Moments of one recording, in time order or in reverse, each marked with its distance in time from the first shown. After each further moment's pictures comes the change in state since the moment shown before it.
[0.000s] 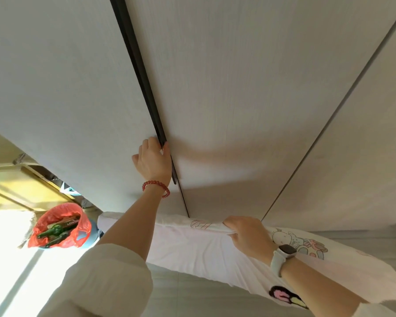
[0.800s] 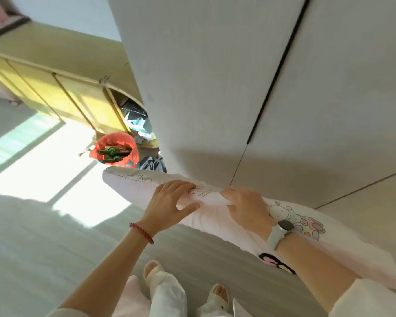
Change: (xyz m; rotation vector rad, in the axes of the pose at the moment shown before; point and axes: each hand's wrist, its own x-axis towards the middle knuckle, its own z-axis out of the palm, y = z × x) left_hand -0.163 -0.181 -0.143 -0.020 -0.614 0.156; right_hand 0.029 -0.136 0.054 -0.059 -0.001 -0.358
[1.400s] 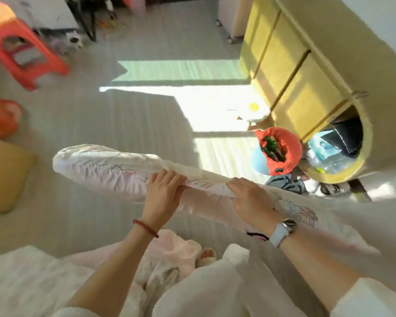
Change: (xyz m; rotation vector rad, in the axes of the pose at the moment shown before) left_hand -0.339 -0.277 -0.158 0.221 0.713 -0.844; right_hand 0.166 -0.417 0.246 0.114 -0.483 -0.752
